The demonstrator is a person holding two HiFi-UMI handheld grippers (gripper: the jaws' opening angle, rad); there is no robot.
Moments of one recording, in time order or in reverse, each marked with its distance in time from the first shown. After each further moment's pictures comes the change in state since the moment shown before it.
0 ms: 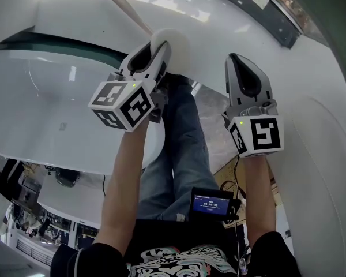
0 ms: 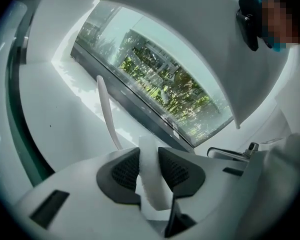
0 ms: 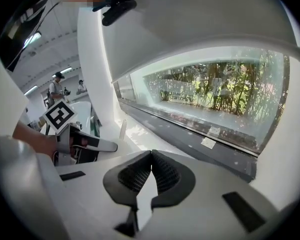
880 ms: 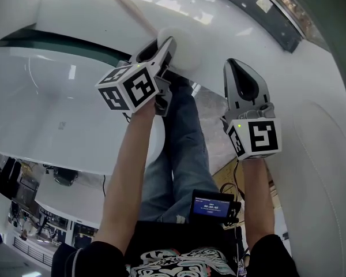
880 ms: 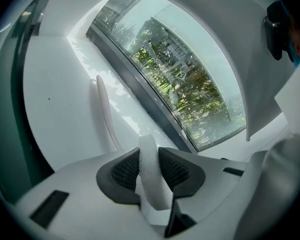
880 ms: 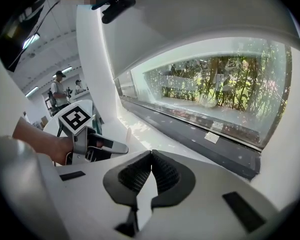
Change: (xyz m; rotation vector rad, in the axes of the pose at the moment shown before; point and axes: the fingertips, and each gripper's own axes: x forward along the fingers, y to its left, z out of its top) left arm 0.029 0.021 -0.018 -0.199 0.051 0.012; right arm 0.003 0.006 -0.014 0.024 0.048 0.010
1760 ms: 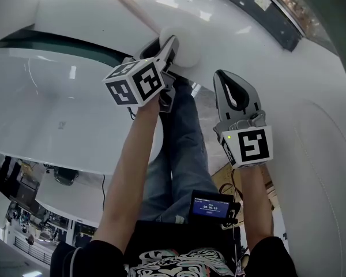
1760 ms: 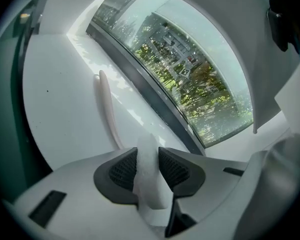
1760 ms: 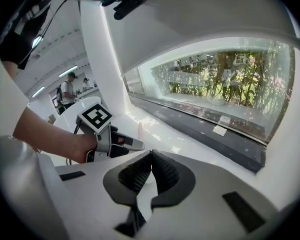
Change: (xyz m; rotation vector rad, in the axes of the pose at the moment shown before) left arm 0.018 0.007 -0.014 0.010 0.023 0.062; right arm -0.011 0.026 -0.019 -0.032 0.042 0.089
